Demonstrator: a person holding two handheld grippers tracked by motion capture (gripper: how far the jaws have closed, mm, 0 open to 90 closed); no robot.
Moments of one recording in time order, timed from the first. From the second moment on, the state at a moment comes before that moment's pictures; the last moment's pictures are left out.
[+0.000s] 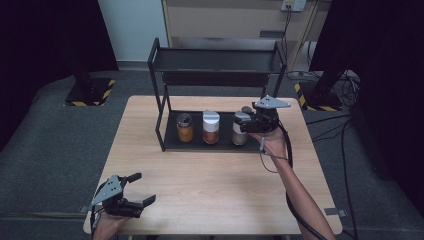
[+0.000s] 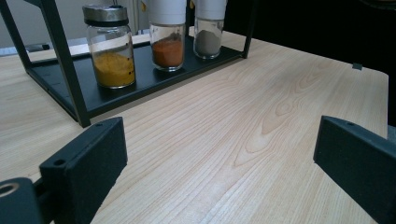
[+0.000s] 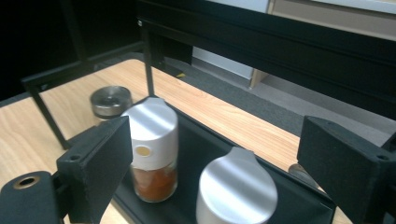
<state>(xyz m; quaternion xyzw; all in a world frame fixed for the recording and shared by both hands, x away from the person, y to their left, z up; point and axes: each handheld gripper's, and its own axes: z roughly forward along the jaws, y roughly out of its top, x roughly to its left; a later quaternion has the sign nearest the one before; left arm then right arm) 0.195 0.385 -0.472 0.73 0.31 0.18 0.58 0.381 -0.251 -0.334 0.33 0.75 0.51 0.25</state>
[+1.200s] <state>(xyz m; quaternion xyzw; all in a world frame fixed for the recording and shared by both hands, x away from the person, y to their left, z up) 0.193 0.388 -0.474 0.72 0.31 0.18 0.59 0.285 -0.313 -0.338 0.29 0.75 0.55 0.21</state>
